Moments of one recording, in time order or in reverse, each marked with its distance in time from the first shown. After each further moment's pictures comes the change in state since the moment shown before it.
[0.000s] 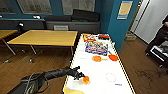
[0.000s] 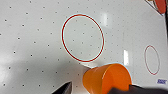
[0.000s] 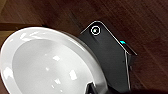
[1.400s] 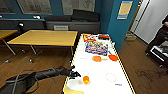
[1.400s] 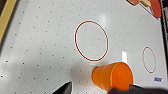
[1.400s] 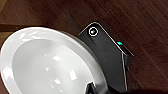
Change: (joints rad) left arm -0.017 -0.150 0.156 -0.014 -0.010 0.000; right arm -0.011 -0.023 0.010 0.000 0.007 0.000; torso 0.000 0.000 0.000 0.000
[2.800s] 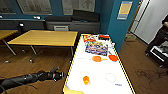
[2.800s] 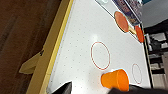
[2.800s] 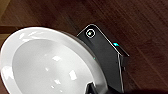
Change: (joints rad) left arm 0.034 -0.378 0.307 -0.035 -0.239 0.023; right arm -0.013 -0.048 0.039 0.001 0.011 0.000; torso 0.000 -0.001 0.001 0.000
